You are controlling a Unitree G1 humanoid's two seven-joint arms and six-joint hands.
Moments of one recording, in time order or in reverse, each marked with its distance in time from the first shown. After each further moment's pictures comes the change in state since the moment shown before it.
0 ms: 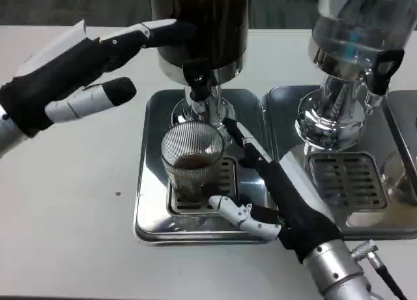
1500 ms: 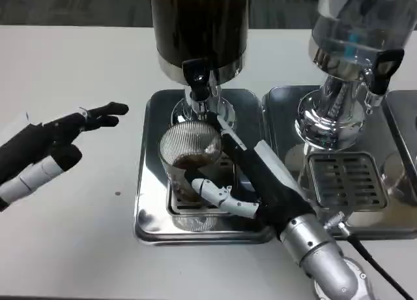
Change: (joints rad) left arm 0.349 0.047 0.106 -0.040 0.004 0.032 0.062; right arm -0.214 0.043 0.011 0.258 0.077 0.017 0.055
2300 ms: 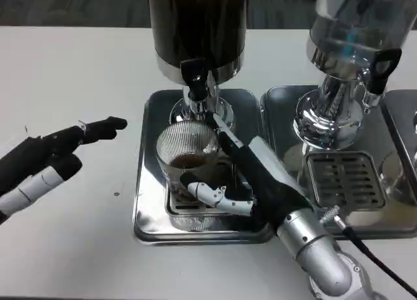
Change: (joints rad) left arm 0.054 0.000 0.001 -0.031 0.000 0.022 0.011; right arm -0.025 -0.008 0.026 -0.017 -0.079 0.055 -0.023
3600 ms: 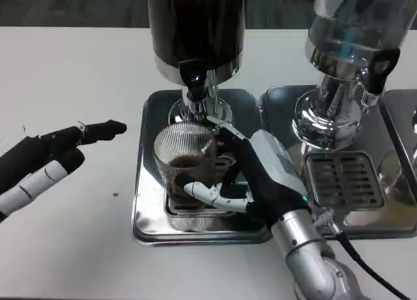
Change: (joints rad) left arm 0.004 0.005 0.004 -0.008 0.004 0.009 0.008; right arm 0.007 0.018 0.065 -0.021 -0.139 0.056 -0.197
